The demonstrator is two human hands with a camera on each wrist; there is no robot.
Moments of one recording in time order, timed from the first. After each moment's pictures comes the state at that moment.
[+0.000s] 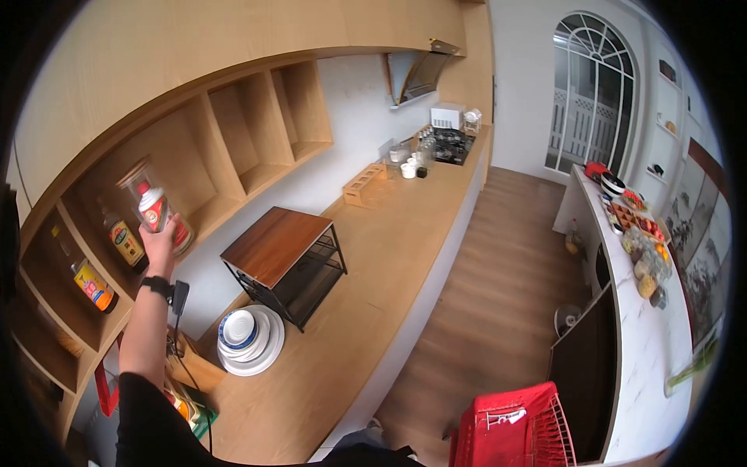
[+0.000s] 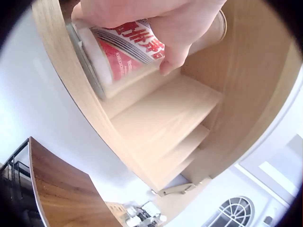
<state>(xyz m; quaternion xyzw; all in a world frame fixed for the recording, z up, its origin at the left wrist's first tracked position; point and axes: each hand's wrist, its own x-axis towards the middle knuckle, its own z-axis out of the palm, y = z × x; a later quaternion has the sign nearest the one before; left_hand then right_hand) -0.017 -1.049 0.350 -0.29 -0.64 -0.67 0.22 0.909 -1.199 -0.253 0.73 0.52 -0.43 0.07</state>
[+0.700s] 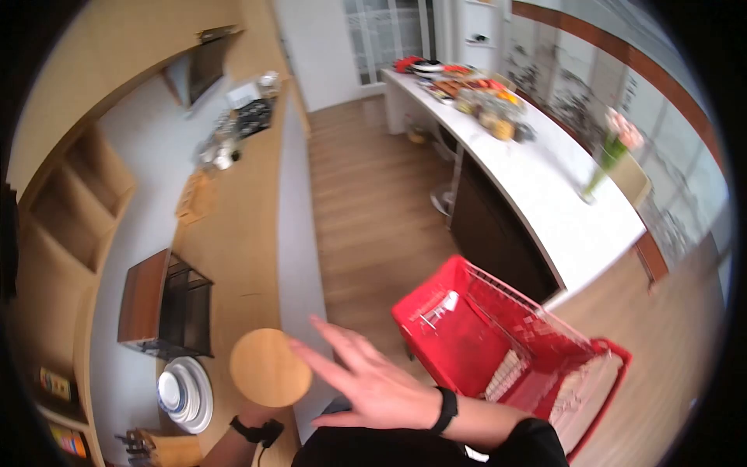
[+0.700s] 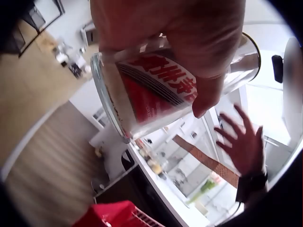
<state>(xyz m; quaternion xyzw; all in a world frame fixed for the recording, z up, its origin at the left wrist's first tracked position) 0.361 -1.039 0.077 -0.81 -0.43 -0.30 -0.26 0.683 -1.056 0.243 0.32 0.84 -0.24 -0.36</state>
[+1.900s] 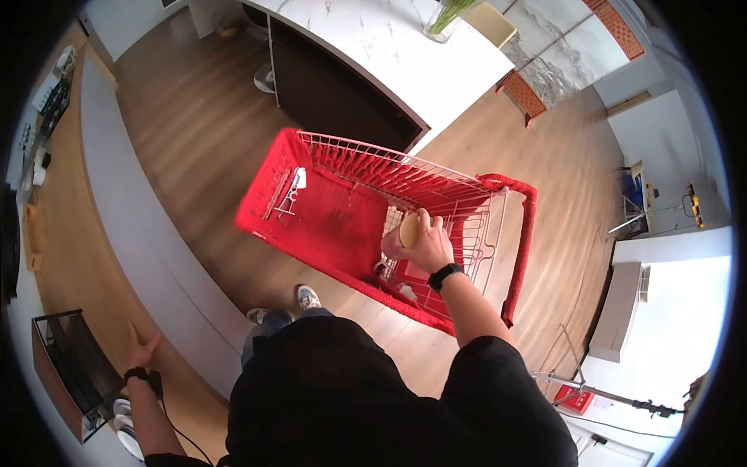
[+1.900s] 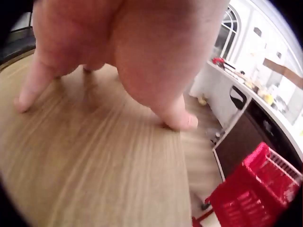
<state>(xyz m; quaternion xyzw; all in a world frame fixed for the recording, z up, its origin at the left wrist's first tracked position) 0.193 -0.891 -0.100 -0.66 -0.70 0.06 -0.27 0.947 -1.202 -0.017 0.91 0.36 -0.17 -0.09</state>
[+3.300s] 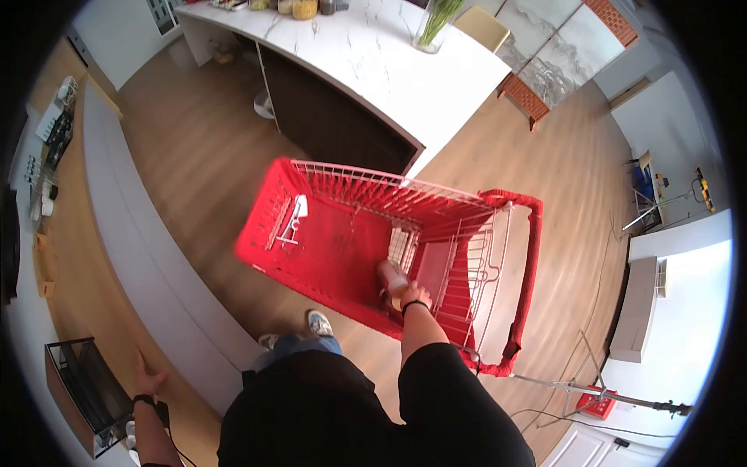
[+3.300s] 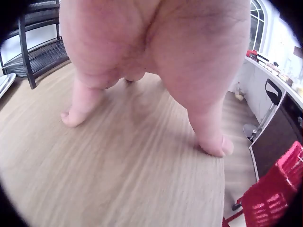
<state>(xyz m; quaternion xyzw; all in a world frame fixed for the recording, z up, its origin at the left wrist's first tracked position) 0.210 -0.897 -0.070 -0.62 -0.71 0.01 -0.33 0.942 -1.263 -0.242 0.95 0.10 -0.30 0.09</state>
